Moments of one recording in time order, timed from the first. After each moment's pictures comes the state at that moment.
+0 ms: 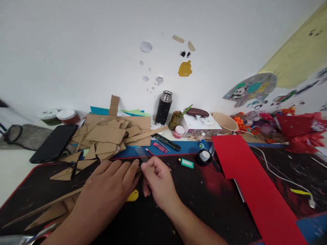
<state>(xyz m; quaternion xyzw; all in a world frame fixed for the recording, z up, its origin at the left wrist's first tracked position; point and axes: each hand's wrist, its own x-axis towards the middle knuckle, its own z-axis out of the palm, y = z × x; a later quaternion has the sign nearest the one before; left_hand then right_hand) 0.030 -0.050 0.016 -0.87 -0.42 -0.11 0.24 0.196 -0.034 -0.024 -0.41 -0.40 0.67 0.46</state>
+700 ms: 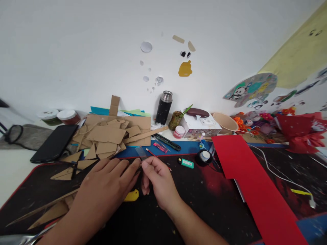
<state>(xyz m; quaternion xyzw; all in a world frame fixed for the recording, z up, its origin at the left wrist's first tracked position) 0.024 -0.045 0.018 -0.88 -0.42 -0.12 0.21 0.199 -0.032 -0.029 -0.38 -0.39 0.70 0.46</state>
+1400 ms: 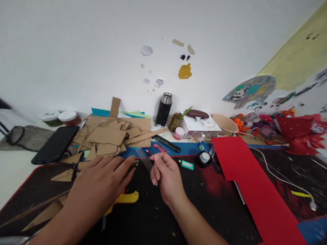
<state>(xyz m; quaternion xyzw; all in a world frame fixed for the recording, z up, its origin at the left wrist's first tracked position) 0.015 -0.036 0.018 -0.86 -0.45 -0.15 0.19 0.210 -0.022 -0.017 -0.40 -0.32 0.65 0.56</state>
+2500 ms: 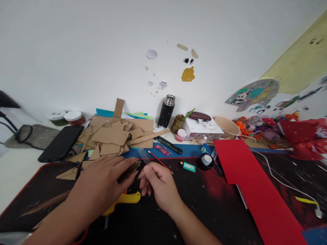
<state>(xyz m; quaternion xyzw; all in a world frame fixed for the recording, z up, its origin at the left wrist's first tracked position) 0.007 -0.031 0.023 -0.84 -0.50 -0.20 0.02 0.203 -0.033 -0.026 -0.40 -0.48 0.65 0.43</state>
